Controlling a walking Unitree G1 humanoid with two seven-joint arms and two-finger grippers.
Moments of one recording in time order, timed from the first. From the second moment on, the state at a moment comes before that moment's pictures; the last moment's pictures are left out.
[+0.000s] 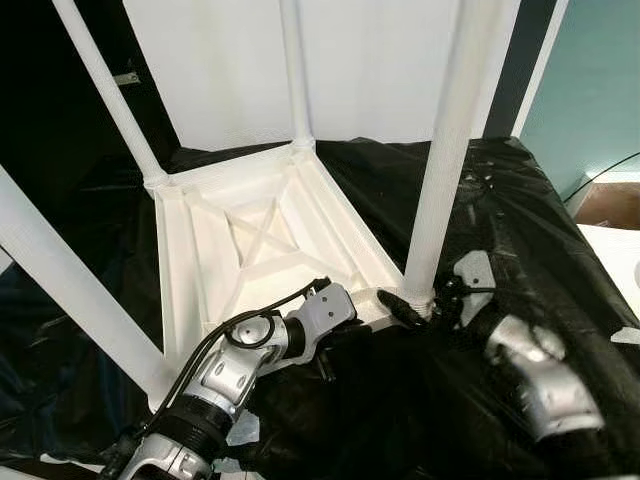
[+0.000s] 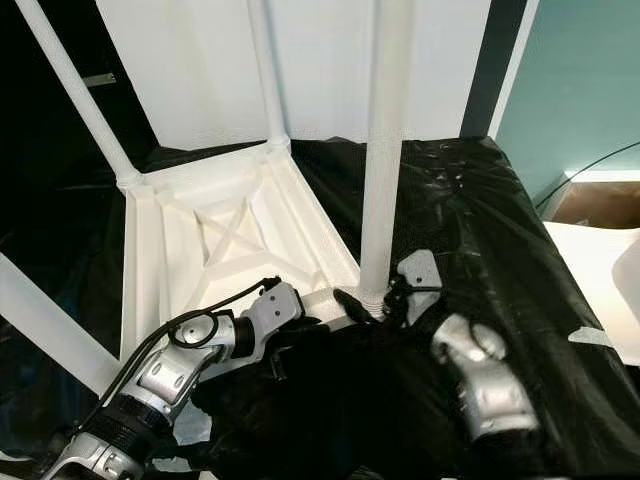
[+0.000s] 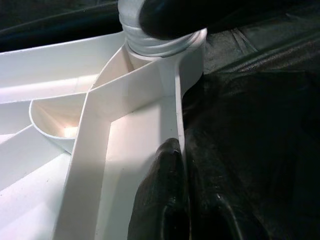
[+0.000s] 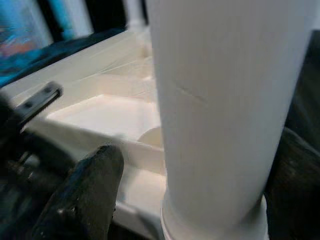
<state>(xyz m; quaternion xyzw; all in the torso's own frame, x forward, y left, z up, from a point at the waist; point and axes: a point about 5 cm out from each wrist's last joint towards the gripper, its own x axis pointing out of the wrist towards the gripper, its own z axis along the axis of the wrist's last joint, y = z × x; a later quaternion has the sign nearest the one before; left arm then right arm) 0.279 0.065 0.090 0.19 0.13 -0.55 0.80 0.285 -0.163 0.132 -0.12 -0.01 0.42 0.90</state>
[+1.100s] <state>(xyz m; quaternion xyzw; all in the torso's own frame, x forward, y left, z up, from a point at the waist) 0.277 0.065 0.088 0.19 0.13 -0.56 0.80 0.273 -0.163 0.114 -0.02 -0.06 0.25 0.97</state>
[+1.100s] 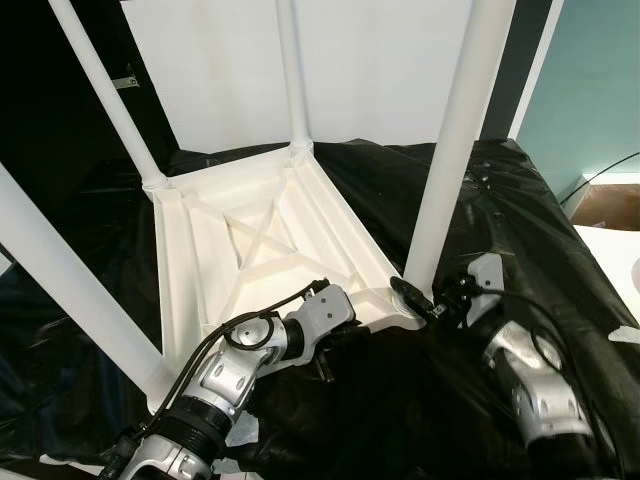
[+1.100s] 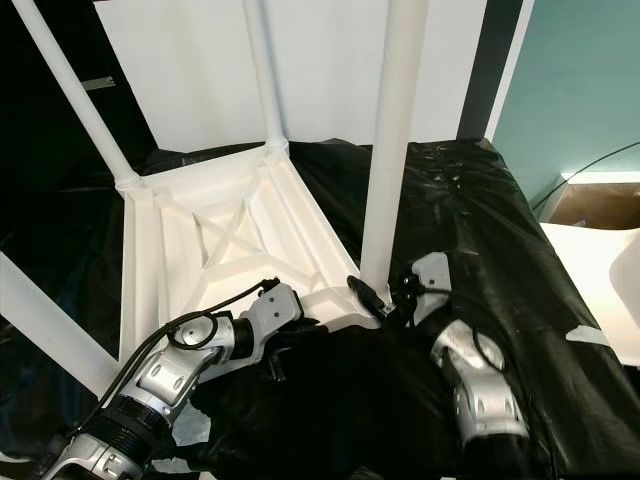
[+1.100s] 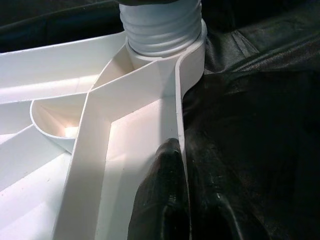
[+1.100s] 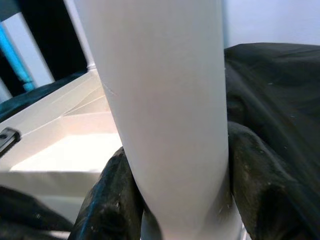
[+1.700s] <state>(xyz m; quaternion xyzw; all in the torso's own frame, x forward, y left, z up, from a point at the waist) 0.276 0.065 0.090 0.19 0.13 -0.56 0.80 0.274 -0.171 0.119 -0.06 -0.03 0.30 0.95</state>
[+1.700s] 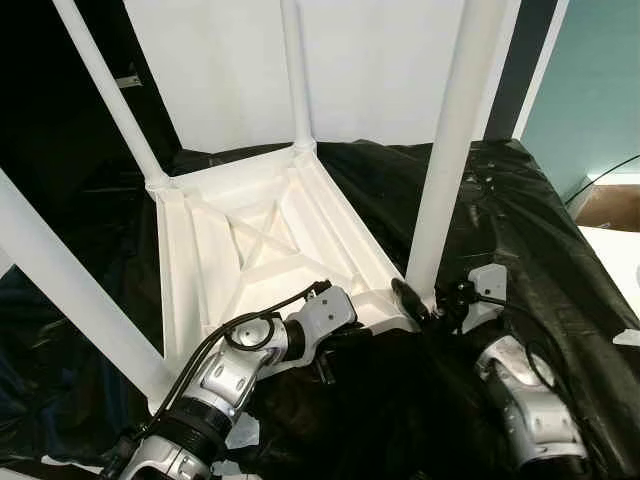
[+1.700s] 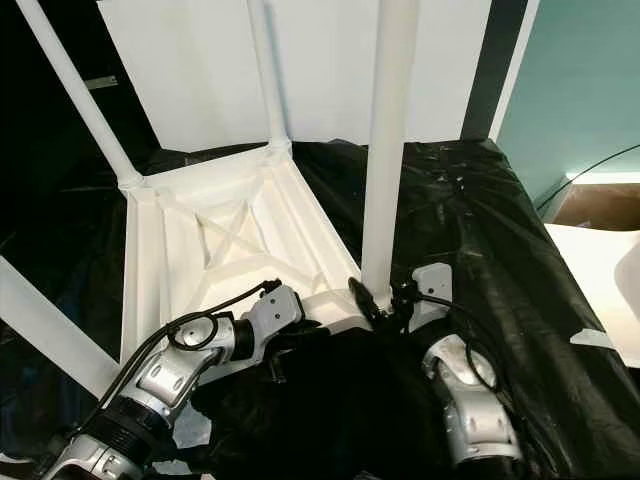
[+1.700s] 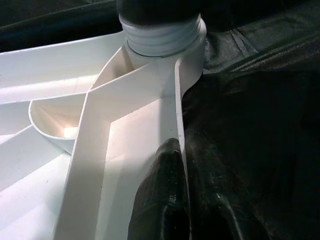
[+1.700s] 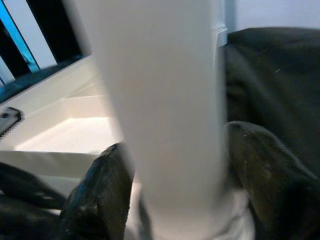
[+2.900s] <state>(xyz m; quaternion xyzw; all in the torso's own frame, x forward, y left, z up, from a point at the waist) 0.268 0.073 0.093 0.20 0.13 -0.55 0.80 0.268 -0.142 0.116 -0.05 -0.10 0.16 0.98</state>
